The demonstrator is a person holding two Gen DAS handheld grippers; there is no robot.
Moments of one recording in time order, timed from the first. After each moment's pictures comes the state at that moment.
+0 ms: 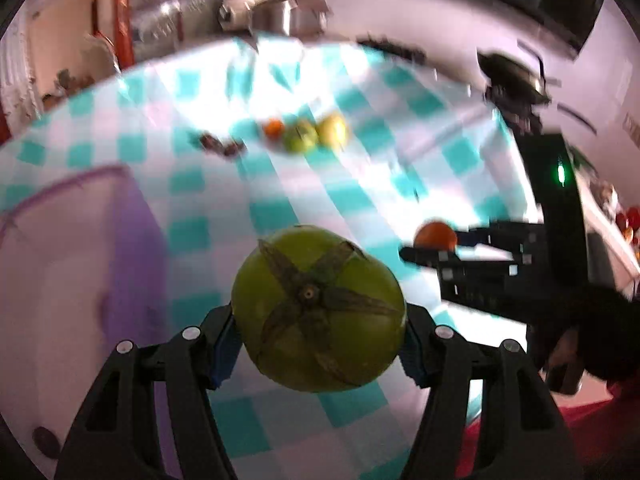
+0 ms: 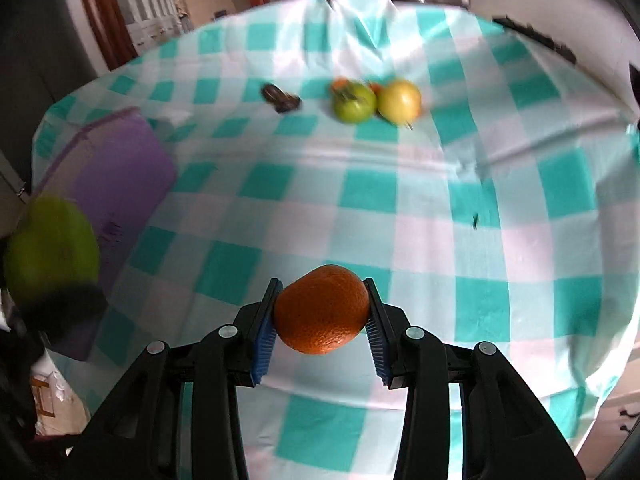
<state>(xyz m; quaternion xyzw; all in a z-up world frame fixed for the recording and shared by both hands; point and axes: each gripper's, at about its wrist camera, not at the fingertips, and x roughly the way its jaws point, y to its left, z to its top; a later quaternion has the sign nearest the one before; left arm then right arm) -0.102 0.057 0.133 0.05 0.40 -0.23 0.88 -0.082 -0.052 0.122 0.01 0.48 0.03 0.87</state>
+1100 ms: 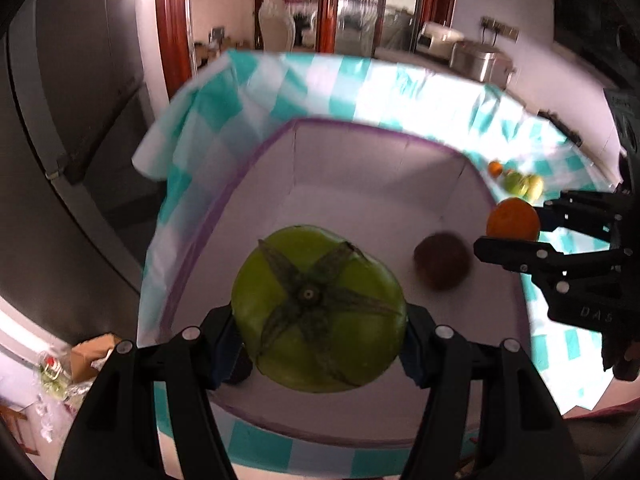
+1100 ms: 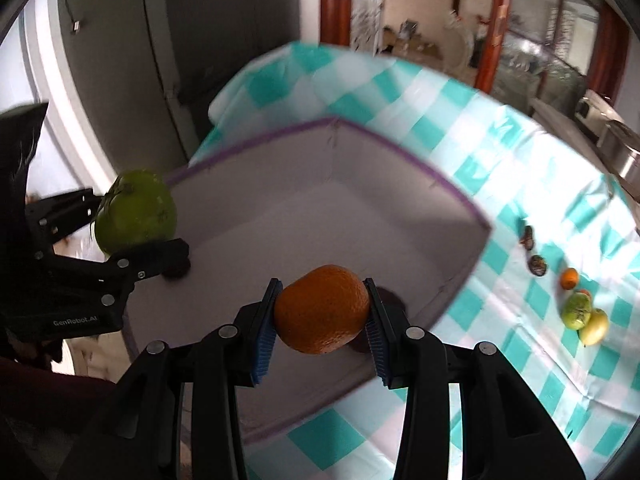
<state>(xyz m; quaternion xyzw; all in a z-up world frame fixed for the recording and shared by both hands) -0.147 0.320 0.136 -0.04 0.42 0.02 0.91 -0.041 0.236 0.160 -0.18 0.46 0.29 0.82</state>
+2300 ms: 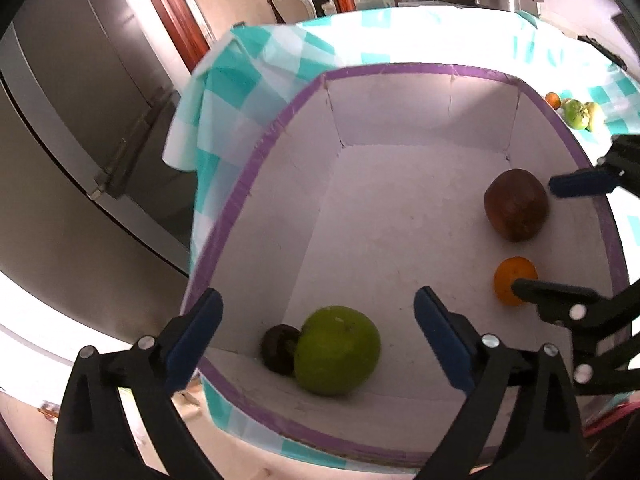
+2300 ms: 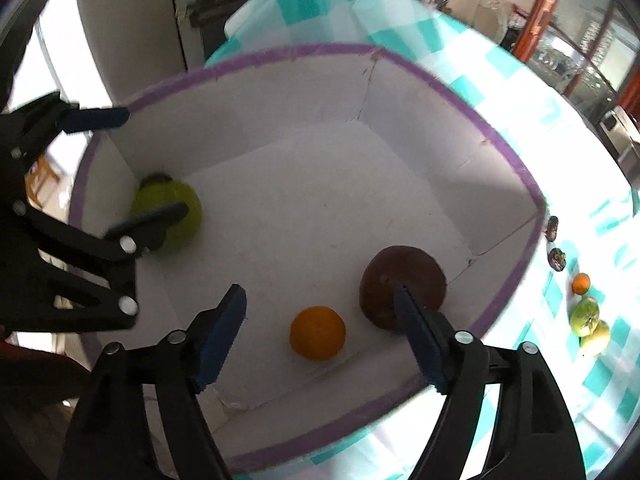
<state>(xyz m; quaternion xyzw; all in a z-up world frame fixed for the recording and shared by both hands) -0.135 0.297 0.104 0.10 0.46 0.13 0.88 -0.053 0.244 0.125 -0.23 0.48 0.29 0.80</state>
